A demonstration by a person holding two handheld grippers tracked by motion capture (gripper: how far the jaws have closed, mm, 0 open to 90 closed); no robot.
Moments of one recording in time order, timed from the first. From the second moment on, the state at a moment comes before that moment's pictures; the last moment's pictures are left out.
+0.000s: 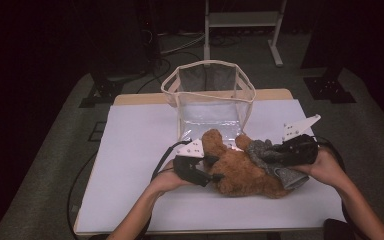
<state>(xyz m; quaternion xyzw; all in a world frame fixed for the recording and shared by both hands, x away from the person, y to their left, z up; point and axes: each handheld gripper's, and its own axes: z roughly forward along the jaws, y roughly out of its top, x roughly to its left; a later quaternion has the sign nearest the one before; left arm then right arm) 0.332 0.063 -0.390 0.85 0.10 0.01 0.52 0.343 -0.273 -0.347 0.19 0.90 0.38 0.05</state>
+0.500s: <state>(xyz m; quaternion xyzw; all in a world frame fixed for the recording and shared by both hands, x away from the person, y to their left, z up) 0.333 0.056 -0.413 0.85 0.12 -0.02 0.51 0.337 -0.299 -0.367 0.22 0.88 0.41 0.04</state>
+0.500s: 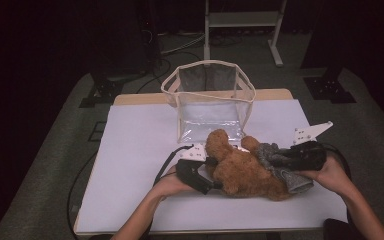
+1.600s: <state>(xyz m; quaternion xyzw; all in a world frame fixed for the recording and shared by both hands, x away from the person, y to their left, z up) 0.341 0.076 -0.374 0.83 0.10 0.01 0.55 0.346 -0.264 -0.371 0.20 0.86 0.47 -0.01</state>
